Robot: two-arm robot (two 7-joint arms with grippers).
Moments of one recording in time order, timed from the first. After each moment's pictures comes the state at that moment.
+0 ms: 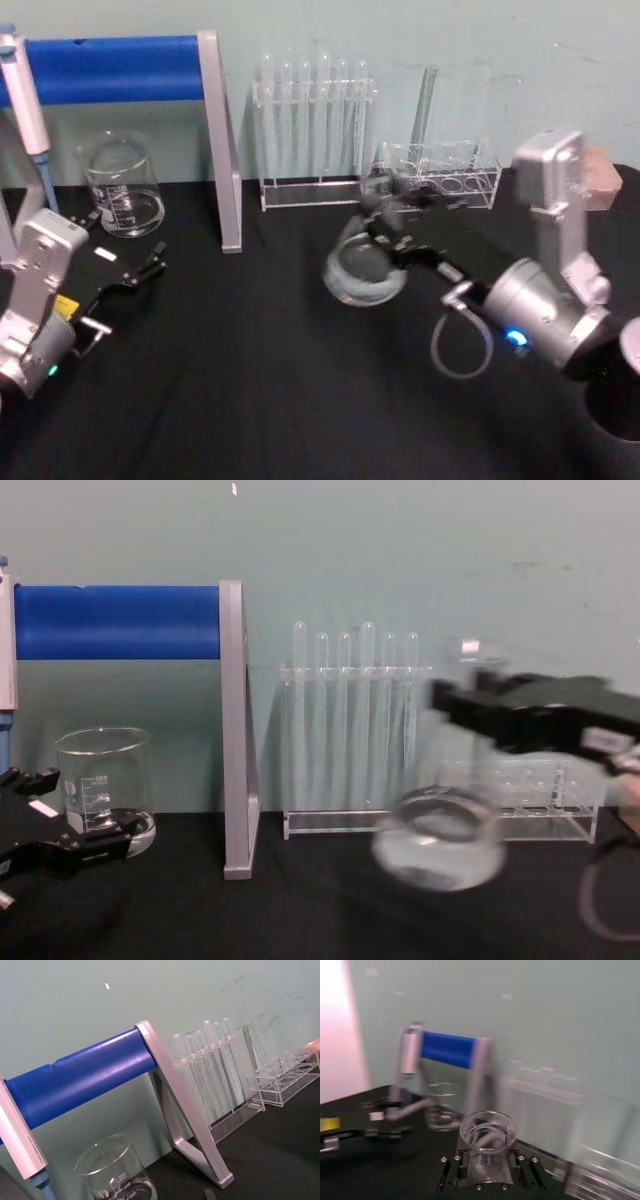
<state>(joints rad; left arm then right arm) -0.20 0.60 0.45 -1.41 -0.25 -0.12 0.03 0.12 0.37 -0.32 -1.75 0.34 0.12 0.30</state>
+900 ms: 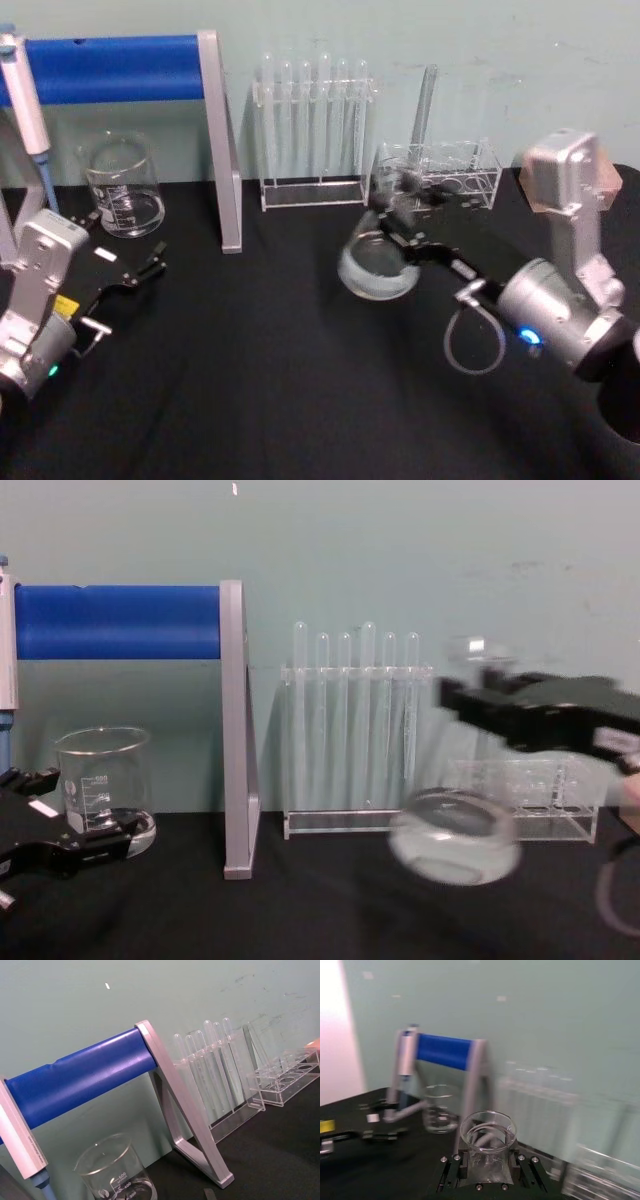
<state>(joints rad) -0.20 0.60 0.45 -1.41 -0.25 -0.12 0.03 0.12 0.39 -0.33 -1.75 0.37 0.09 0.28</state>
